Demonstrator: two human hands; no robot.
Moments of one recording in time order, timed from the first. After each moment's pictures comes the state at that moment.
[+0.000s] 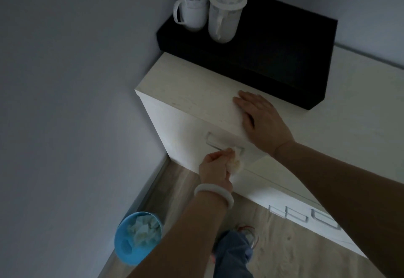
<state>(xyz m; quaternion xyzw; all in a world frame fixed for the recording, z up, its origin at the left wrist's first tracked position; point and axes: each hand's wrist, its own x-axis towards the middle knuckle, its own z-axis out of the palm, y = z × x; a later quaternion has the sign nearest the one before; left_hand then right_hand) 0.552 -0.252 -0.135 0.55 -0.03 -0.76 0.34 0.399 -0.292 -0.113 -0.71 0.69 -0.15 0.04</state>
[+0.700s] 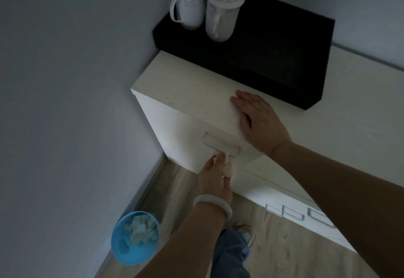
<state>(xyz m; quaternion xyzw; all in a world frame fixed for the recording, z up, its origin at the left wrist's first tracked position) 0.556 -0.237 -0.144 0.50 0.00 -0.78 0.37 0.400 -0.291 -0.110 -0.71 0.69 -0.15 0.04</state>
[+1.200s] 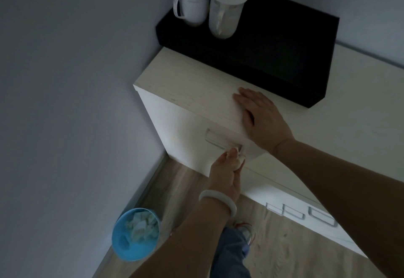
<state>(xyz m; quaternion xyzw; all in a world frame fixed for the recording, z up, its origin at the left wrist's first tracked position) 0.541 -0.236 -0.145 0.41 -0.03 -0.84 0.36 0.402 -0.290 -0.109 -0.71 0.68 -0.16 0.04</state>
